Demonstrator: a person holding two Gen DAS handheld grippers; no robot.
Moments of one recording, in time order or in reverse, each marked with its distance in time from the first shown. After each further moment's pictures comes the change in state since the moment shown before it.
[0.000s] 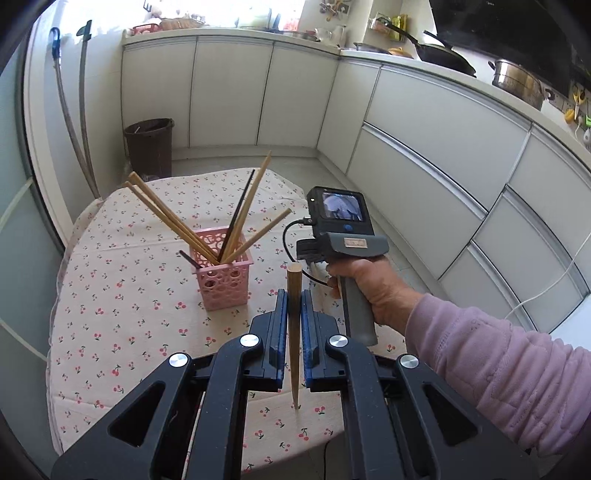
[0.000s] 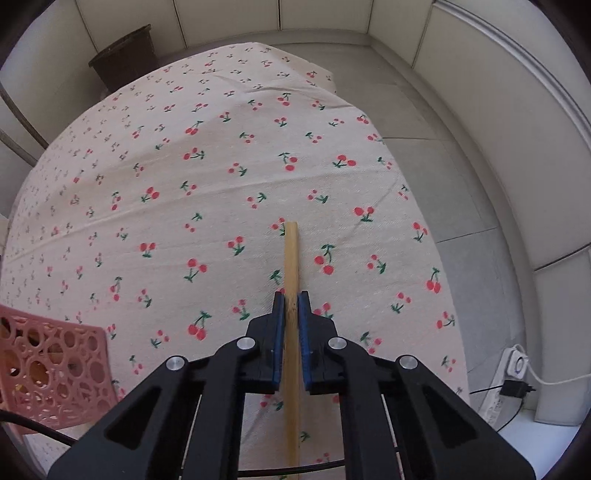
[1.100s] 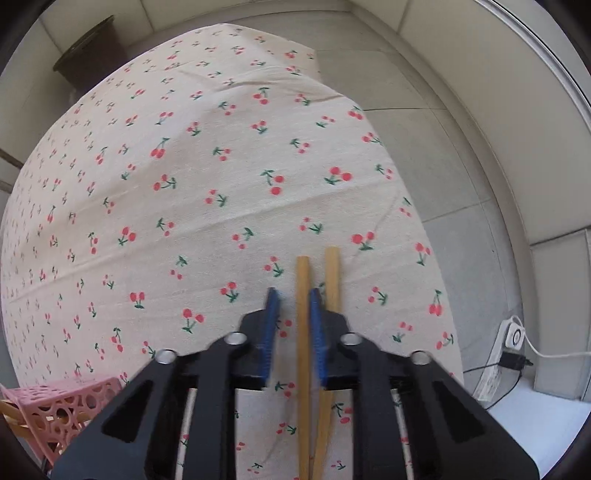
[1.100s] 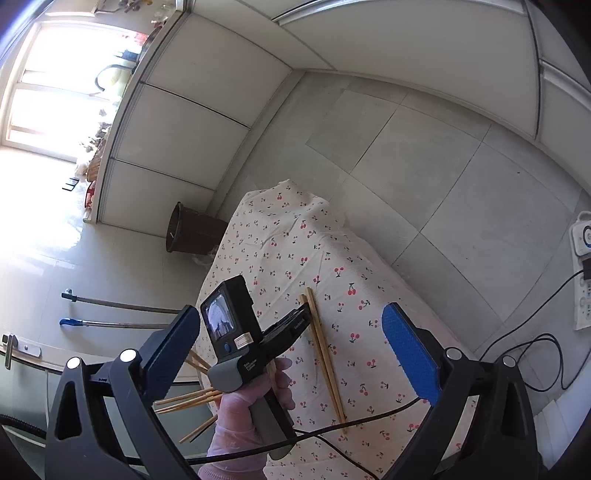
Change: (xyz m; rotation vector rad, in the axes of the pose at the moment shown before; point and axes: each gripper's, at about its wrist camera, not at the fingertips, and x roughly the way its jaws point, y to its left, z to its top) left arm 0.377 -0.051 0.078 0.030 0.621 0.177; right arm -0.164 -0.220 -0.020 0.655 -0.142 0.565
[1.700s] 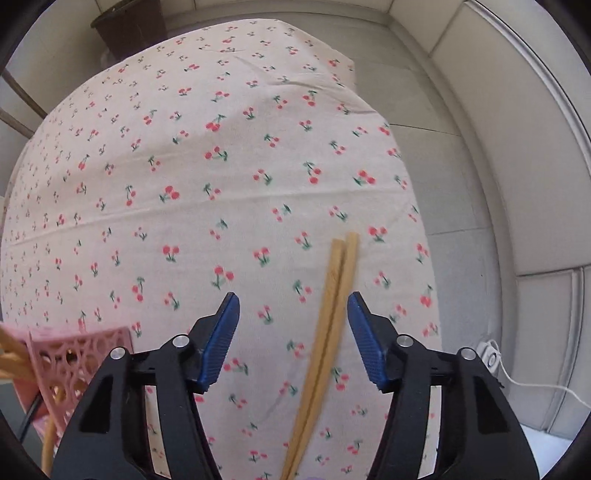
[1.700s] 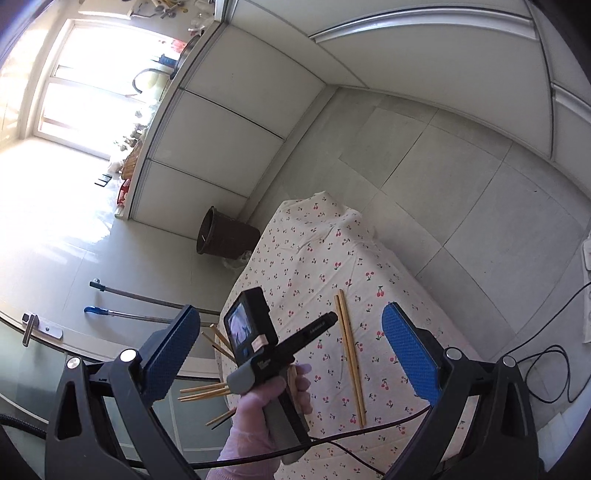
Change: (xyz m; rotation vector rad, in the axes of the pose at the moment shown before) left arm -0.035 0.027 -0.015 -0.181 0.010 -0.008; right arm -0.039 0.022 -0.018 -0.072 -0.045 0.119
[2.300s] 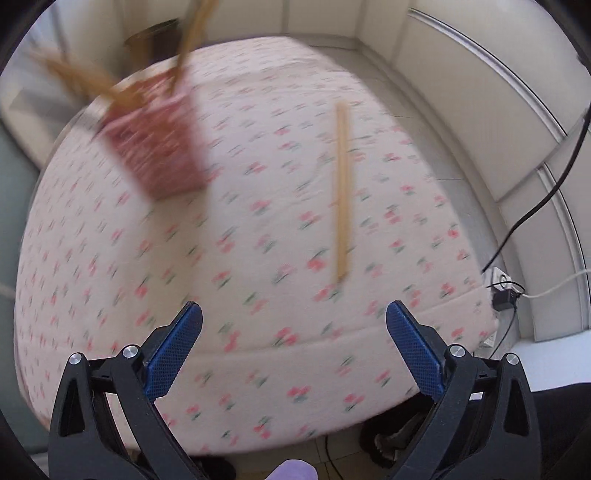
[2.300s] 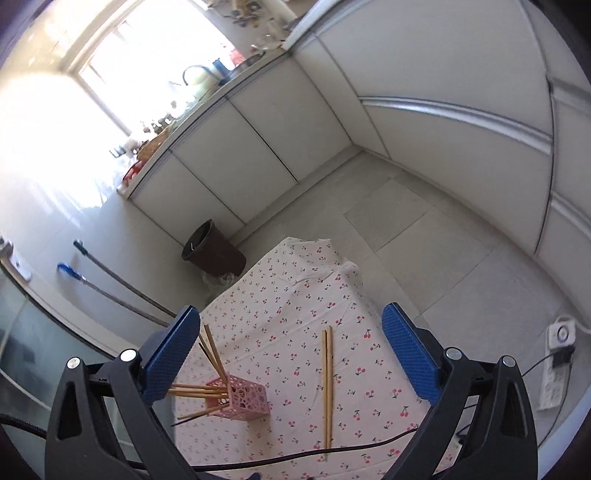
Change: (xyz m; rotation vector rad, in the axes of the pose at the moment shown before) left arm -0.068 0.031 -0.219 0.127 -0.204 -0.029; right arm -0.039 0.055 -0.030 -0.264 -0.190 -0.095
